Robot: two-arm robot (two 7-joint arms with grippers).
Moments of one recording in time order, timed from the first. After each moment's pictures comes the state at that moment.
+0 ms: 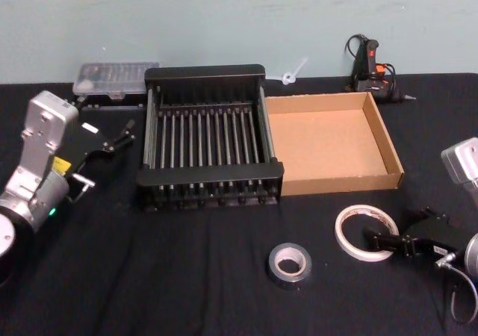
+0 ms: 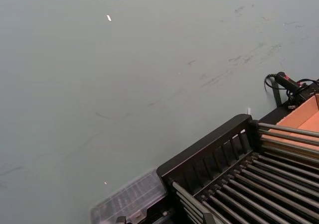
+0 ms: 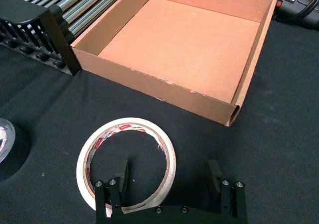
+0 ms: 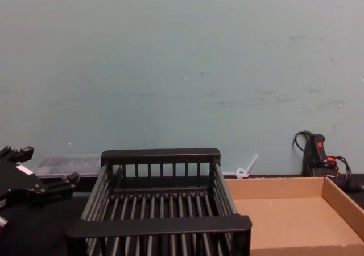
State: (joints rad) left arm -0.20 0.60 0.45 -1.41 -0.25 -0.12 0.03; right arm -0.06 0.63 -0.23 -1.68 0.42 0.48 0.32
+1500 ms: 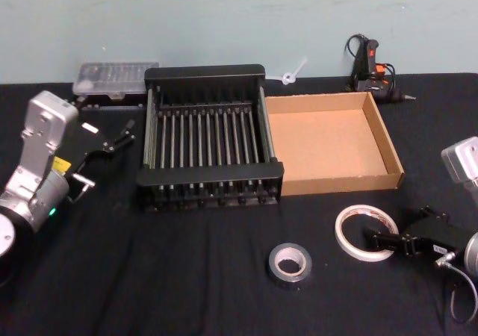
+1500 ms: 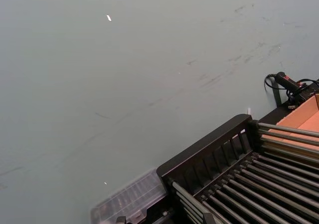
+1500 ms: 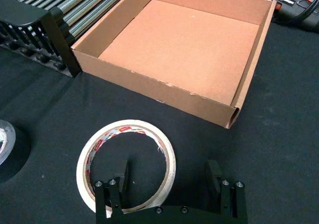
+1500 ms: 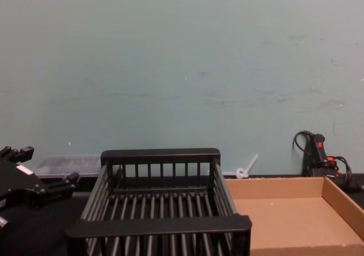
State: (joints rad) left arm -0.20 0.60 0.45 -1.41 -0.25 -0.12 0.03; right arm -0.06 0.63 -0.23 -1.68 0.42 0.48 0.32
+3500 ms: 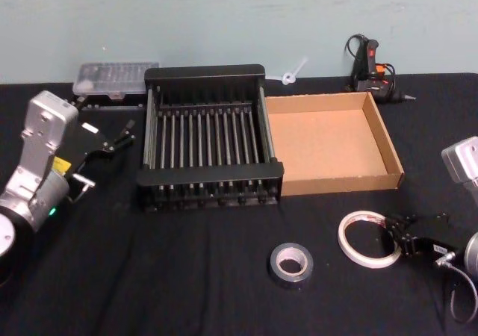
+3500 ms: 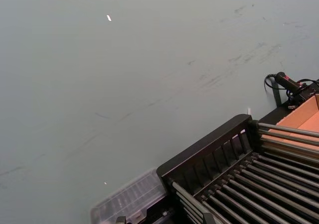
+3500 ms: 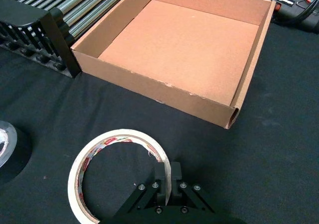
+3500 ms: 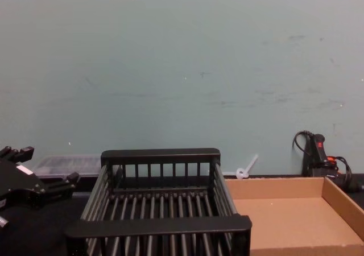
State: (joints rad) left arm -0.20 0.60 0.45 -1.41 -0.25 -0.12 0.03; right arm -0.06 0.63 -0.23 -1.68 0.42 0.48 0.32
